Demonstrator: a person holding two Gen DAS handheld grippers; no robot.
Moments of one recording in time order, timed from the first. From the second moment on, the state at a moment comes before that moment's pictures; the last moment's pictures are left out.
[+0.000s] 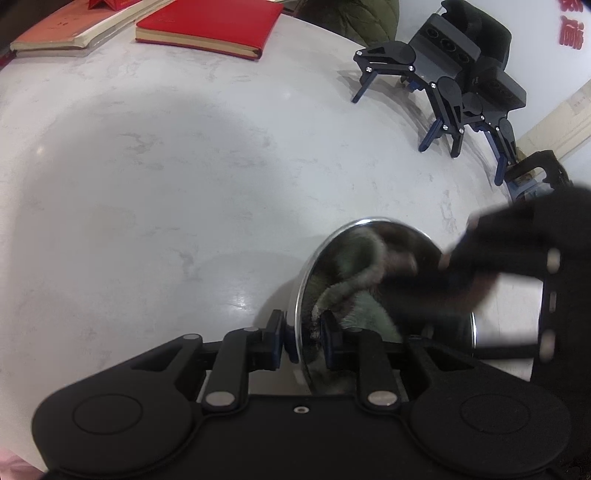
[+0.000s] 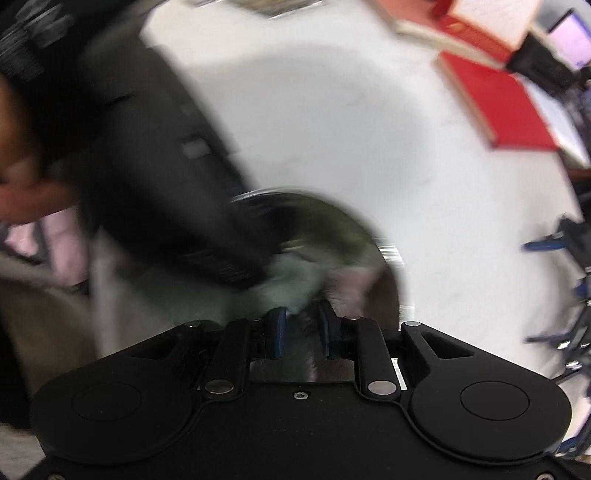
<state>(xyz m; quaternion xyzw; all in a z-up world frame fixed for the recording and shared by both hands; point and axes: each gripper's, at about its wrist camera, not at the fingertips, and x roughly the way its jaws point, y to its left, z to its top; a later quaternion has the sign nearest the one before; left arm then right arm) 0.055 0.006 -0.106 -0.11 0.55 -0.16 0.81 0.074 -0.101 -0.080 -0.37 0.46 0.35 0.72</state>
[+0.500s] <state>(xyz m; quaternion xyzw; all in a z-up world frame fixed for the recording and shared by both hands) 0.054 0.009 -0.107 -0.12 0.55 -0.15 0.81 0.078 -0.093 -0.092 -0.38 0.45 0.37 0.72</state>
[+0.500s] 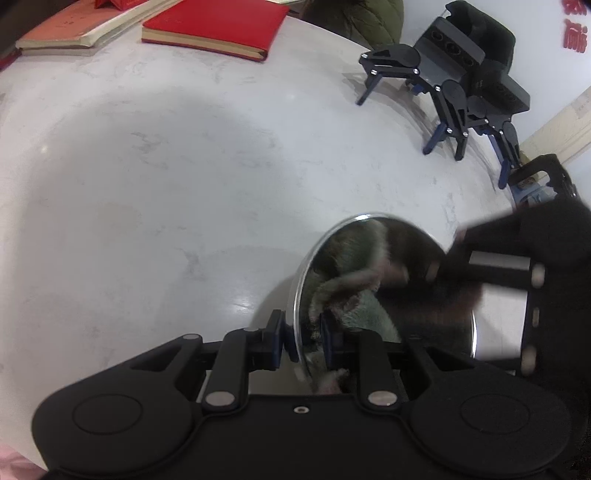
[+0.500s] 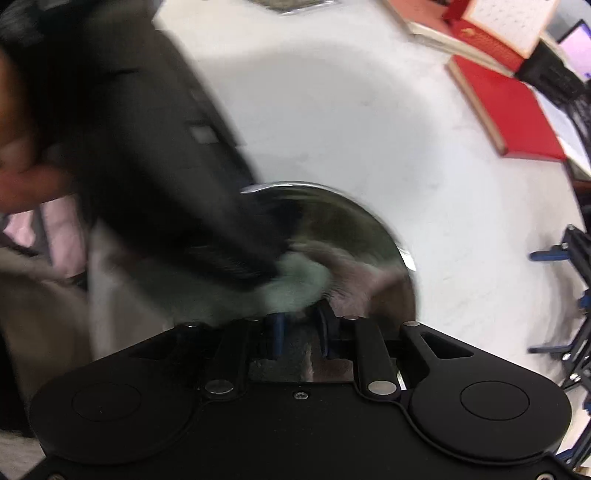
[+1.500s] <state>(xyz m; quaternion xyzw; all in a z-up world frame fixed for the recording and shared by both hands) 0.084 -0.005 -0.090 -0.07 0.51 -0.18 0.84 0.040 -0.247 -0.118 0.26 0.56 0.18 0.77</state>
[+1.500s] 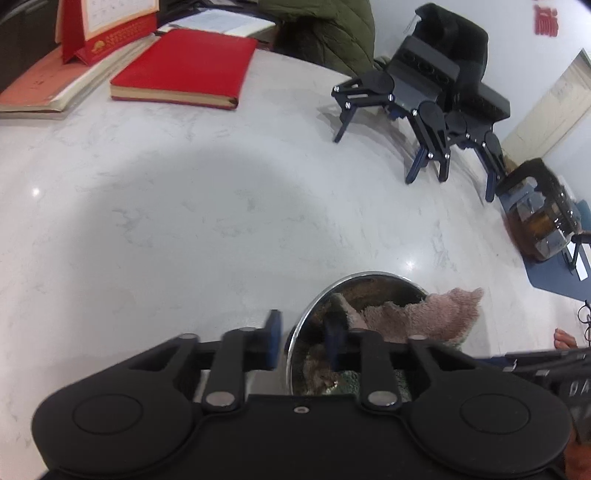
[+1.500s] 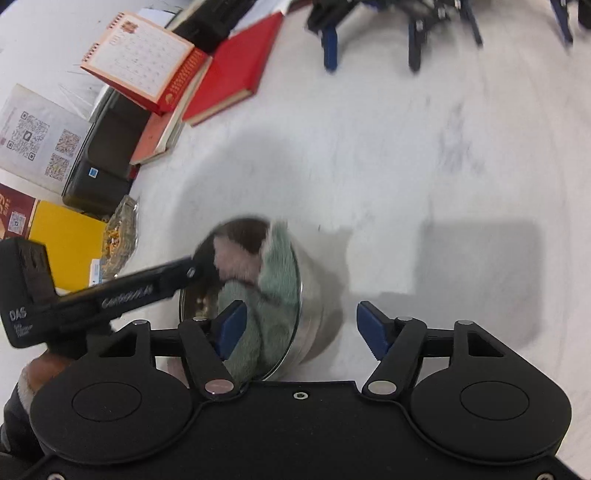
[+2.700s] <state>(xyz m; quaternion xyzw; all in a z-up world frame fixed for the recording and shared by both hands) 0.060 0.003 -0.101 -0.13 0.56 -0.13 0.81 -0.016 -0.161 -0.021 -0.29 0.37 0.41 0.78</state>
